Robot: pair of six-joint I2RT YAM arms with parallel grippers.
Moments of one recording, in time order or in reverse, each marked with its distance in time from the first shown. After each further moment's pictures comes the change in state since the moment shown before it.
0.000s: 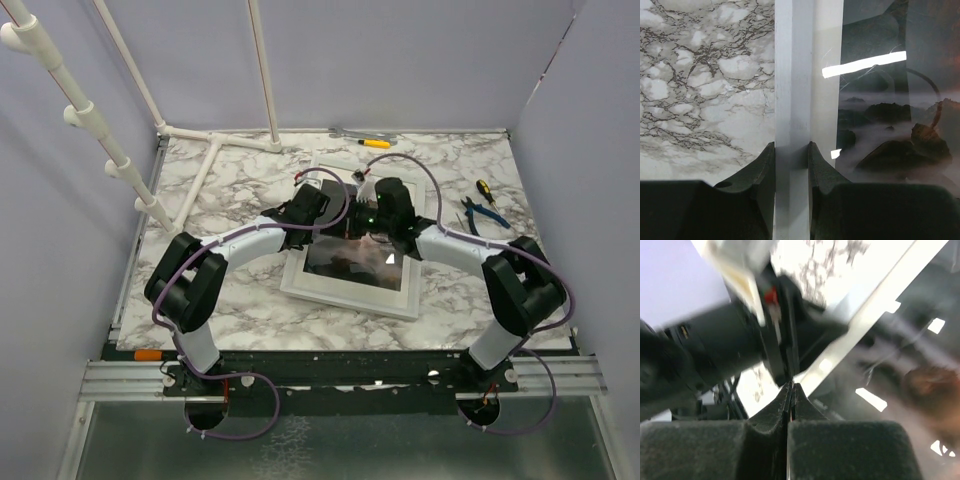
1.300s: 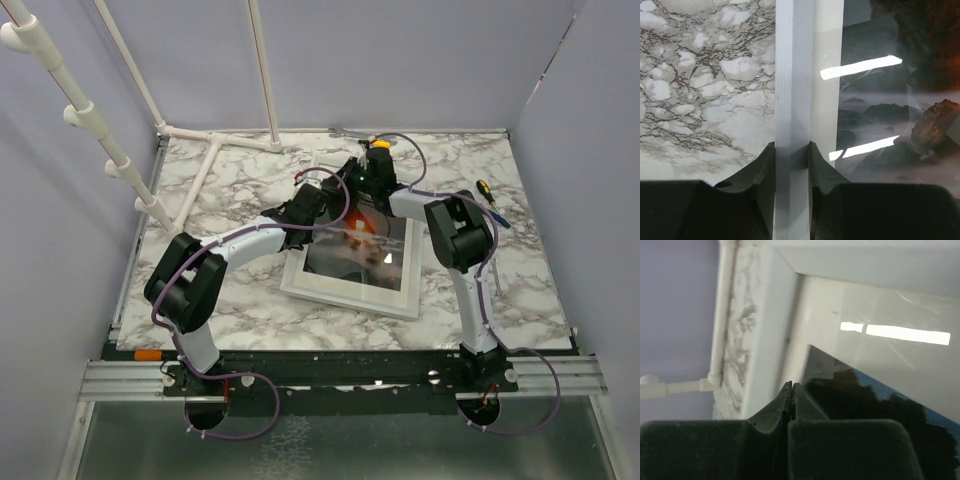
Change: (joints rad) left arm -0.005 -0.003 0.000 0.004 -0.007 -0.001; right arm -0.194 0.620 0.620 0.113 0.101 0.238
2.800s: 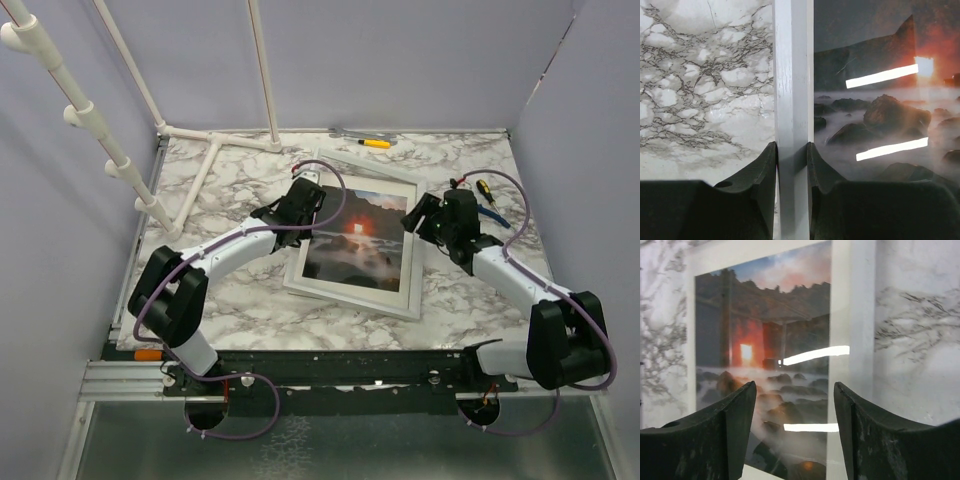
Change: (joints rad) left arm -0.006 -0.100 -0.002 -0.015 0.048 -0.005; right arm -0.181 -0.971 -0.822 -0.376 0.382 -0.272
